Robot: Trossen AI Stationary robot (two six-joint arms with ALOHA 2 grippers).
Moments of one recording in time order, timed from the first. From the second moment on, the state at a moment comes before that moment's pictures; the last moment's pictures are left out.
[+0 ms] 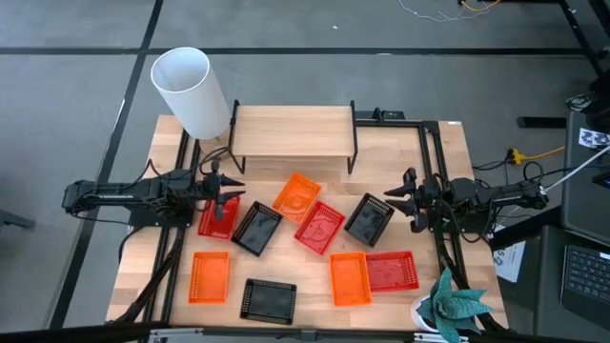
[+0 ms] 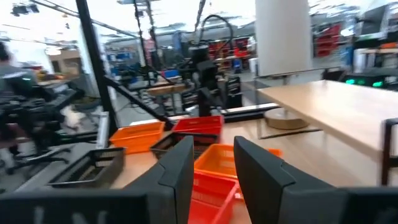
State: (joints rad) left arm 0.09 0.16 0.05 -0.07 -0.17 0.11; right arm 0.16 0.02 0.01 0.13 0.14 0.13
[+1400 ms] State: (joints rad) left arm 0.08 0.16 0.04 0.13 -0.13 -0.26; right arm 0.16 0.67 0.57 -0.48 0.12 0.34
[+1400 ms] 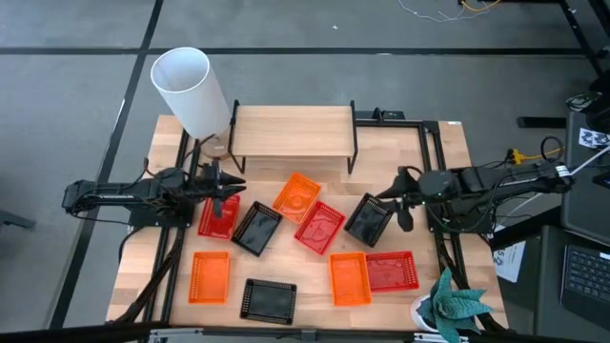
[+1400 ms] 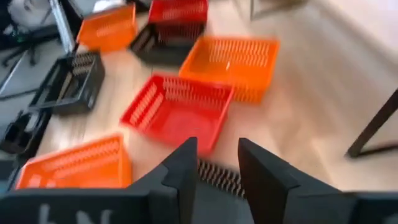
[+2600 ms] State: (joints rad) left arm -0.47 1.00 0.77 -0.76 0.01 -0.39; right arm 0.16 0.67 0.57 -0.54 0.09 0.25
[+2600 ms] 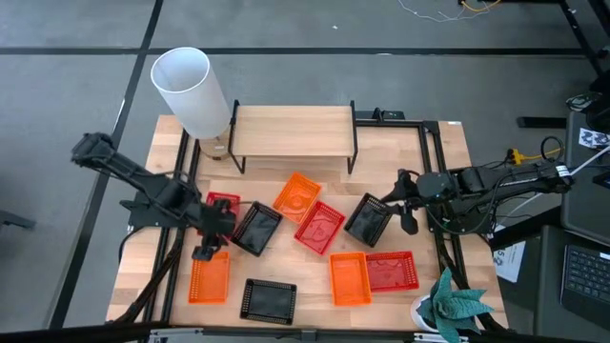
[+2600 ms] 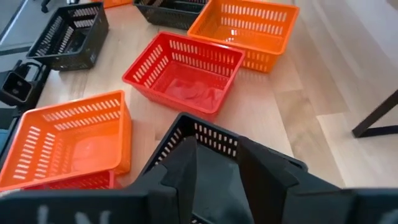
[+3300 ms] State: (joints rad) left arm -0.59 1.24 0.77 -0.88 -0.15 -0.47; right arm 0.16 0.67 0.57 -0.51 0.10 0.25
